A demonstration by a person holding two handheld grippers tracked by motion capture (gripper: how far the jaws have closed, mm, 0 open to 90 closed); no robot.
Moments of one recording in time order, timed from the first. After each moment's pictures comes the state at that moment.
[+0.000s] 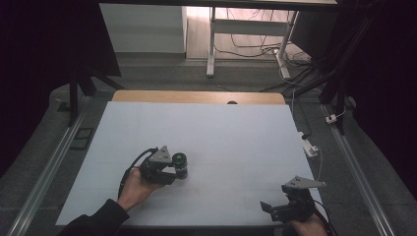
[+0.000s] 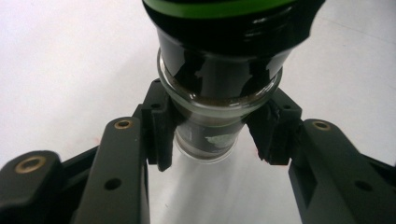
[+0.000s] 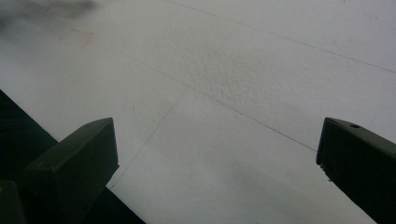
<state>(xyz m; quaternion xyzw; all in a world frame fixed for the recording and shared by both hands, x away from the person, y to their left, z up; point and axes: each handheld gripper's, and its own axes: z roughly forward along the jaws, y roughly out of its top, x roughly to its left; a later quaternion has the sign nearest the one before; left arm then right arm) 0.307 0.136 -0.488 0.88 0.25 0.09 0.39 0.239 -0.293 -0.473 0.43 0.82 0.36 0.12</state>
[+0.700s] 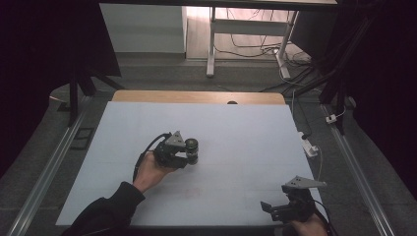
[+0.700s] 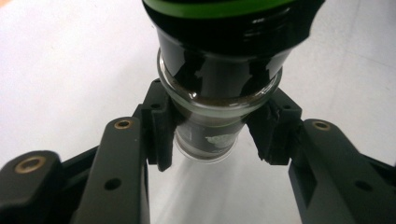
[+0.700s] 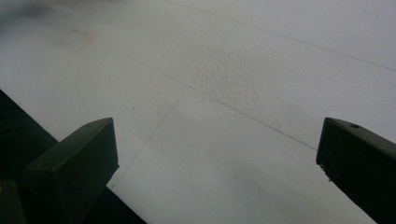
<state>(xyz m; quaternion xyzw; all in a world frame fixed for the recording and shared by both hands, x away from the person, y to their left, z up) 0.357 0.107 -0.478 0.88 0.25 0.11 0.39 0.240 -0.294 -0.473 0.43 0.82 0.36 0.11</state>
